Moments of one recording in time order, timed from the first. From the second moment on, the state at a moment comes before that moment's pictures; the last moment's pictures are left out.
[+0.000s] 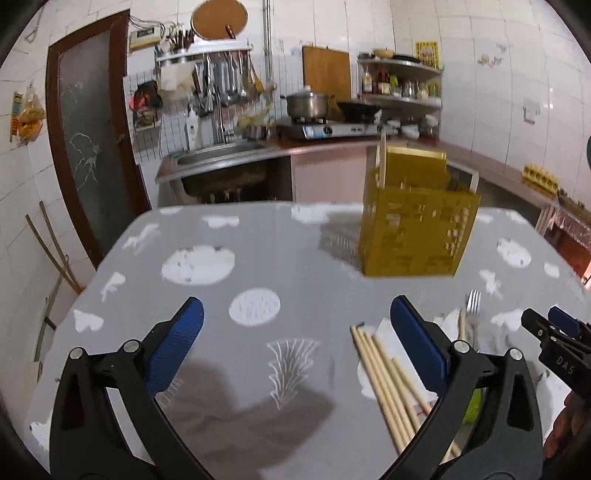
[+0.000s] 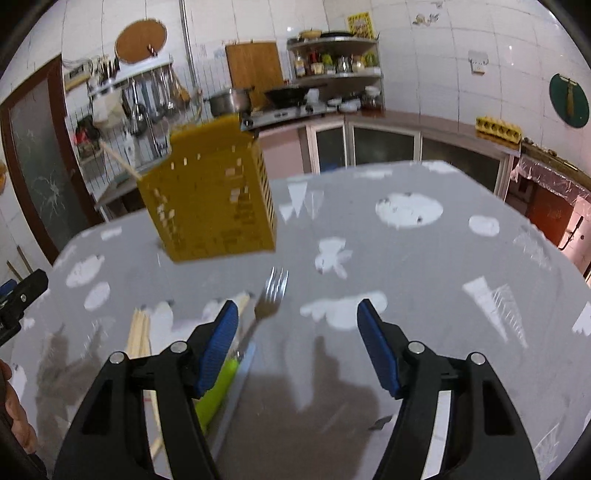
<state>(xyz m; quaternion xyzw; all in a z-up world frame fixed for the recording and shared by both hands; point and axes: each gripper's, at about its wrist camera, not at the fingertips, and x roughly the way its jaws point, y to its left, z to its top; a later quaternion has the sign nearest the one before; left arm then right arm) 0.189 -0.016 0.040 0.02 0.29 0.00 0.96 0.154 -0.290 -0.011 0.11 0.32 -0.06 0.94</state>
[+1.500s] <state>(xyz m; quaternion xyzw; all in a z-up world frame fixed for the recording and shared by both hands) 0.228 -0.040 -0.045 0.02 0.43 -0.02 0.90 0.187 -0.279 -0.049 0.08 0.43 -0.04 0.90</state>
